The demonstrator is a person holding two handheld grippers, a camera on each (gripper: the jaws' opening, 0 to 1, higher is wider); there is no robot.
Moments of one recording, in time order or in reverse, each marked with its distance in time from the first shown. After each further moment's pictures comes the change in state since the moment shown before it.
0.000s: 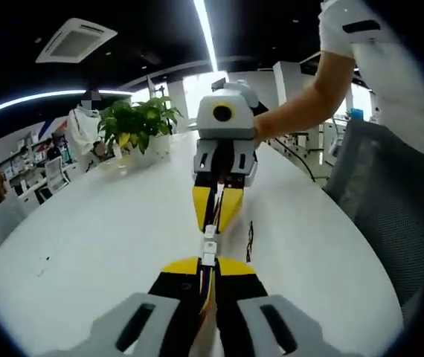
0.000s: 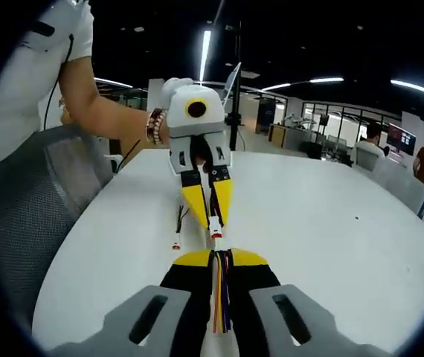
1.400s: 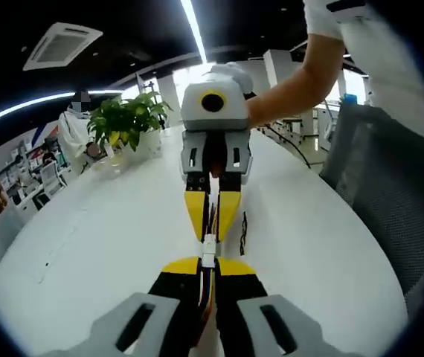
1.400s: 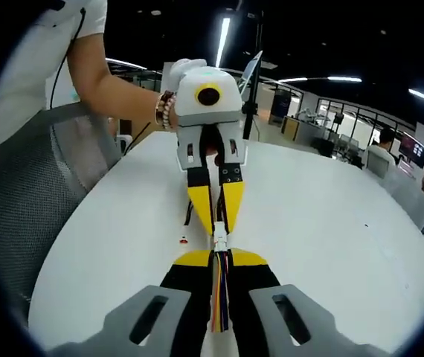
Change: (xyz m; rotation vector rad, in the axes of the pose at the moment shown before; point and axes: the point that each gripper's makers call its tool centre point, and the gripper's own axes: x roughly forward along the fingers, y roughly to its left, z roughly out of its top) left arm 0.000 -0.005 -0.013 0.064 0.059 -0.020; right arm 0.012 0.010 -0.008 -0.091 0.099 0.052
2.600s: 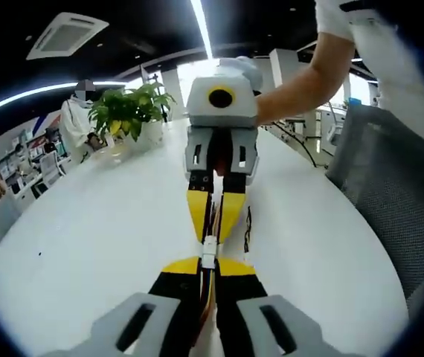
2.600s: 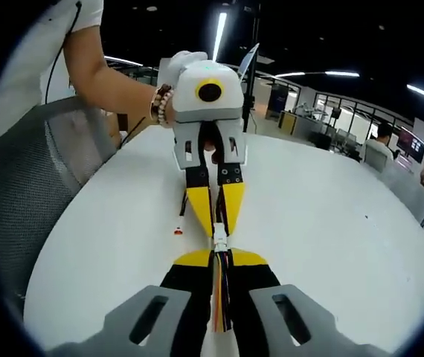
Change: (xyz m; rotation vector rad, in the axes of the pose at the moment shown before) left arm 0.014 0.015 -0.017 -0.069 0.020 0.013; right arm 0.007 -0.010 -0.016 0.023 0.015 -0.039
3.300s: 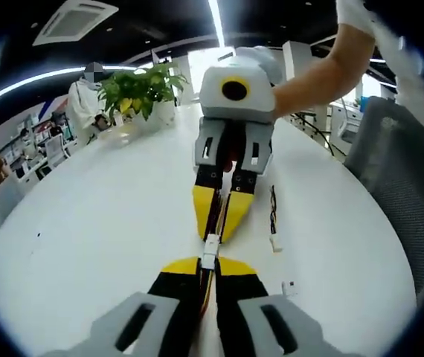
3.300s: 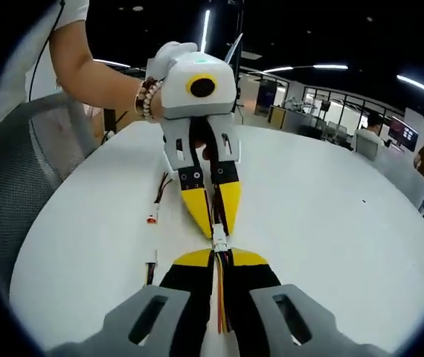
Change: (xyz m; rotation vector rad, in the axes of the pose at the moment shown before) left arm 0.011 0.013 -0.023 -0.035 0.082 0.032; right arm 0.018 -0.016 -0.020 0.055 0.016 -0.036
